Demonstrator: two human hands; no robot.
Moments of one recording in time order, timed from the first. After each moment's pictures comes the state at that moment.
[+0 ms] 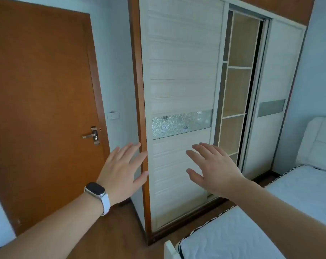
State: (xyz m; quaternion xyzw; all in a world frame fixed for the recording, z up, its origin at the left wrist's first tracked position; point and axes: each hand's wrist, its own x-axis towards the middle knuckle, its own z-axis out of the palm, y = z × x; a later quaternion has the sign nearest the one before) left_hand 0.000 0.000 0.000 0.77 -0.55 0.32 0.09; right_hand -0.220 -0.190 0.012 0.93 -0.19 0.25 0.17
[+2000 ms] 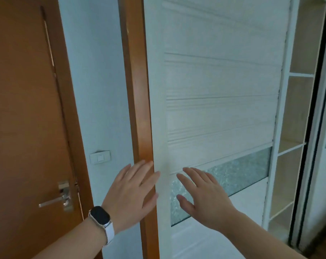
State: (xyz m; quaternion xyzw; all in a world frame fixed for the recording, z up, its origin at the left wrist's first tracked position) left_hand 0.442 -0.396 0.018 0.71 -0.58 0.40 0.06; right_hand 0.267 -0.569 -0.007 0.91 -0.12 0.38 0.14
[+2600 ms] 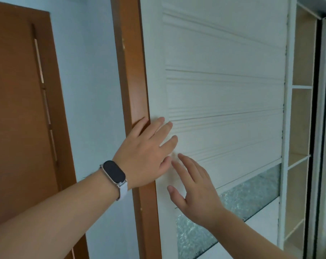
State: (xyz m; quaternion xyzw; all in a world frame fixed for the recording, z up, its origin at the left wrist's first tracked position) left_hand 0.468 -0.469 0.167 0.58 -0.59 0.56 0.01; right_hand 0.353 -0.606 0.044 0.83 -0.08 0.55 0.06
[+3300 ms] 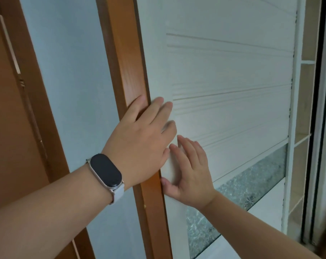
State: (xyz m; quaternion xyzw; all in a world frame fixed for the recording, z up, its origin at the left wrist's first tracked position) left_hand 0.480 -0.470 0.163 0.59 -0.55 0.58 -0.07; right_hand 0.414 -0.625 0.033 0.73 -0.04 0.68 0.09
